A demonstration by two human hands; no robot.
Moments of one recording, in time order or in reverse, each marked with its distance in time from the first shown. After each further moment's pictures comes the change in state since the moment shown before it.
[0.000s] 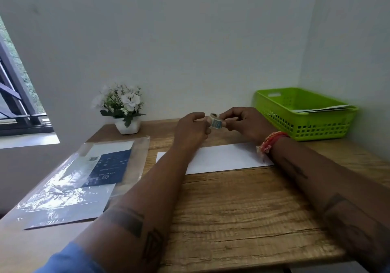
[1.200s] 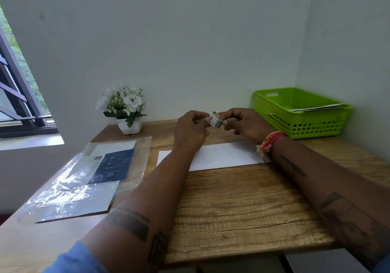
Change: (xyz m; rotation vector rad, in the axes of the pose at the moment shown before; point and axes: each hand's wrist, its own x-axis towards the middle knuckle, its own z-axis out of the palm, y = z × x) left_hand -0.016 0.009 -0.003 0.049 0.049 0.148; right_hand -0.020 -0.021 0.000 0.056 -0.032 0.041
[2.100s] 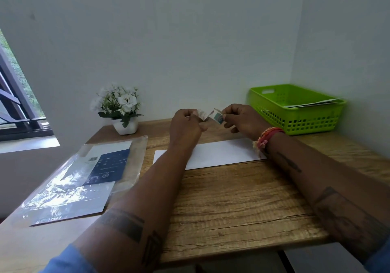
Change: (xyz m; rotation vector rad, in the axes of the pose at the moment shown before) left_hand -0.002 0.008 0.005 -0.084 0.104 -0.114; right_hand 0.008 0.006 -0.001 -0.026 0.109 0.098
